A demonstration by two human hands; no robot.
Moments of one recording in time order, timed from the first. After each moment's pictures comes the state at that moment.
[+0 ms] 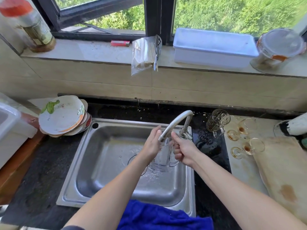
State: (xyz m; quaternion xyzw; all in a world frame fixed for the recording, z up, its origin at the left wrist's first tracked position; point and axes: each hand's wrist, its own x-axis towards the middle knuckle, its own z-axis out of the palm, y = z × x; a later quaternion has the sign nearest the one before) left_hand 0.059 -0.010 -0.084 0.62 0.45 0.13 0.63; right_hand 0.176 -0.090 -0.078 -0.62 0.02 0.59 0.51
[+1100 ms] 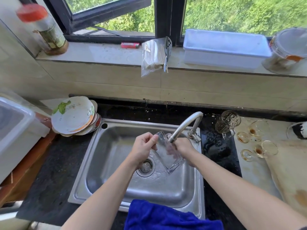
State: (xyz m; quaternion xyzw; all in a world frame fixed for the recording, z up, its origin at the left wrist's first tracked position) left_hand 0.003 0.012 -0.070 0.60 0.44 0.21 0.63; right_hand 0.161 -0.068 -0.099 -0.74 -0.19 0.54 0.35
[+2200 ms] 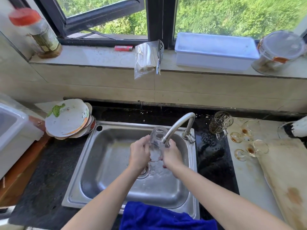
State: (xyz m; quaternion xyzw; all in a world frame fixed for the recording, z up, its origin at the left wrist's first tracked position) left_hand 0.013 -0.007 -0.086 0.73 0.51 0.24 0.39; right_hand 0.116 -0.073 -0.105 -0.80 -0.17 0.46 0.35
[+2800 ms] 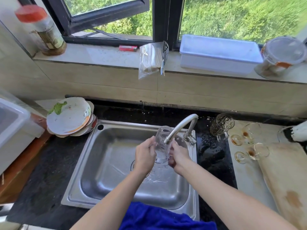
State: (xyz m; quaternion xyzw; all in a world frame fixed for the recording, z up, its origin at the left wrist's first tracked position) left_hand 0.018 -0.020 -0.085 0.72 0.47 0.24 0.45; right_hand 0.135 -0.074 -0.093 -0.69 0.09 0.51 0.51
